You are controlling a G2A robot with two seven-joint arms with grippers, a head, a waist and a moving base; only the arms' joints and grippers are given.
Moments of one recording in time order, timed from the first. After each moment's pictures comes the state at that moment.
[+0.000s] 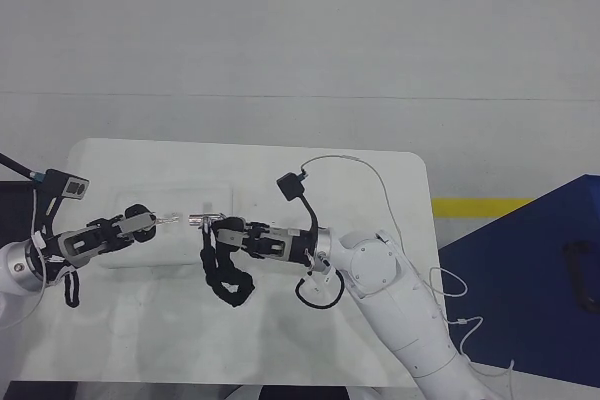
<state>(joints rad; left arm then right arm) 1.51 -0.82 -1.93 -1.80 -0.62 -0.23 -1.20 -0.97 -1.55 1.00 -1.45 -0.04 -0.45 0.85</state>
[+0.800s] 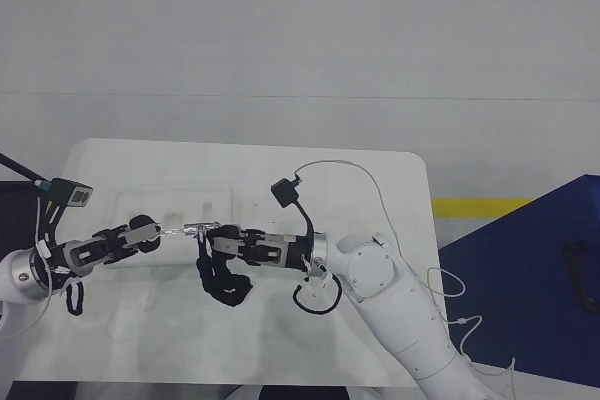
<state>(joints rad) 1.56 -0.82 -1.95 -1.83 -0.59 -0.27 -1.20 -0.96 -1.53 0.96 -1.45 -0.02 -0.45 0.83</state>
